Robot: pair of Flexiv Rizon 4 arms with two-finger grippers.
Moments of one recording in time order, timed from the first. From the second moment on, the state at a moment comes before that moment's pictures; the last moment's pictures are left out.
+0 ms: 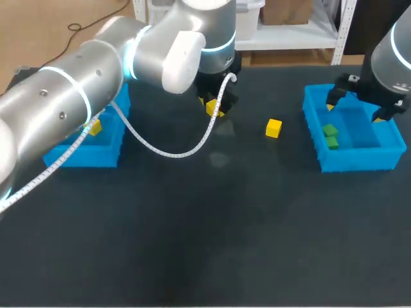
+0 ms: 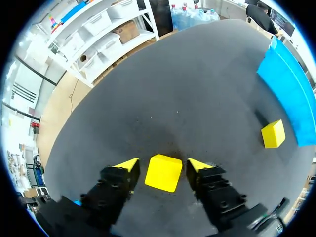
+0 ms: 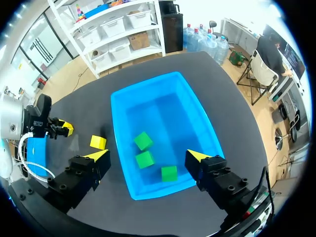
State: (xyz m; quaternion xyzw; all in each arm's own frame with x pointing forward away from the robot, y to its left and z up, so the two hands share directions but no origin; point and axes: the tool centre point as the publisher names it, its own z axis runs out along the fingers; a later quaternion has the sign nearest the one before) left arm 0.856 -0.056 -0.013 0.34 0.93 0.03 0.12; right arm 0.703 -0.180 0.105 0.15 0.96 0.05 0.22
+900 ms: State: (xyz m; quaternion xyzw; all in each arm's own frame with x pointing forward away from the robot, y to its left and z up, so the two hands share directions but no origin) left arm 0.881 0.126 0.133 0.22 0.97 0.06 0.13; right arm 0.703 -0.180 0.105 0.15 0.96 0.05 0.22
